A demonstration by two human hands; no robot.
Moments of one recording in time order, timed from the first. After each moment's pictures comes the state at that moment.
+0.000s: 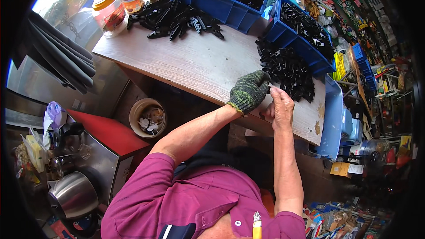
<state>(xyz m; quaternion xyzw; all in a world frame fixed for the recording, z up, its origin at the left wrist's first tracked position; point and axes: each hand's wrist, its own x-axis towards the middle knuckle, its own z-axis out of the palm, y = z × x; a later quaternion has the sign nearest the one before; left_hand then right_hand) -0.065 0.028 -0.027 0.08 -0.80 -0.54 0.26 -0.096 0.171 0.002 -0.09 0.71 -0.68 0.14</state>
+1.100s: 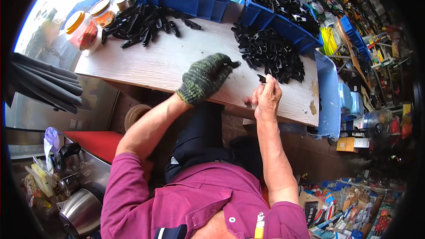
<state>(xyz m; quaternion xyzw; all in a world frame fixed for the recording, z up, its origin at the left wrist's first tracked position) -0.037 -0.029 -0.009 -0.05 -0.83 -0.46 0.31 -0.086 0.164 0.001 0.01 0.62 -0.78 0.08</state>
